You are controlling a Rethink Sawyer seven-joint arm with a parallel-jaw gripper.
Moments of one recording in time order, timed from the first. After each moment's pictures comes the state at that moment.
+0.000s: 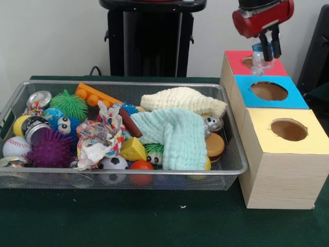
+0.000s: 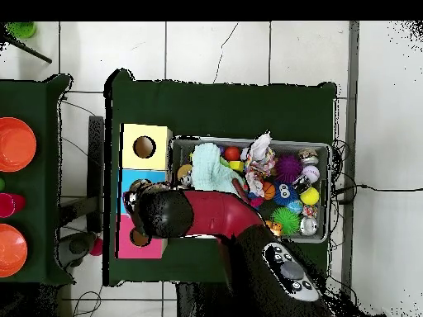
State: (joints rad) arm -0.45 -0.87 0.54 2.04 0.08 0.44 1.37
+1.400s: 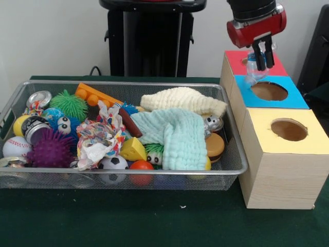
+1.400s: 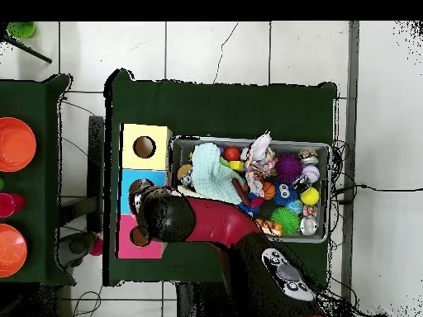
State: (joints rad) arm -0.42 -0.84 0.47 2.08 0.15 0.33 1.37
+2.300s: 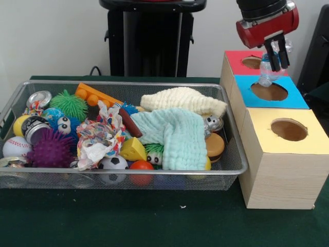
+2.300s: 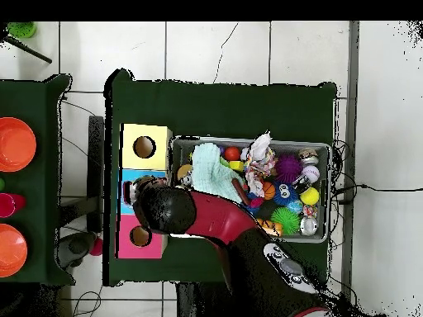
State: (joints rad) arm -0.45 -0.83 0.54 2.08 0.25 0.30 1.37
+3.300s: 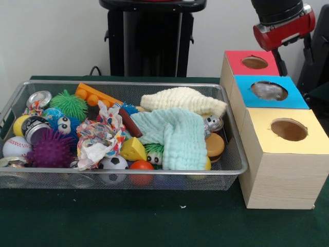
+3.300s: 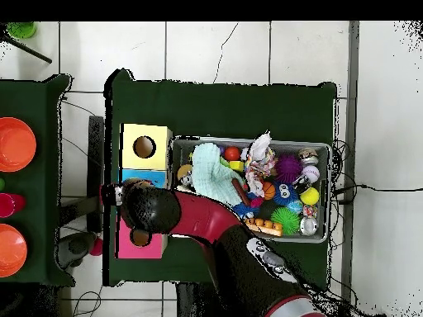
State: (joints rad) arm -0.41 -0.80 0.56 2.09 0.29 0.28 1.37
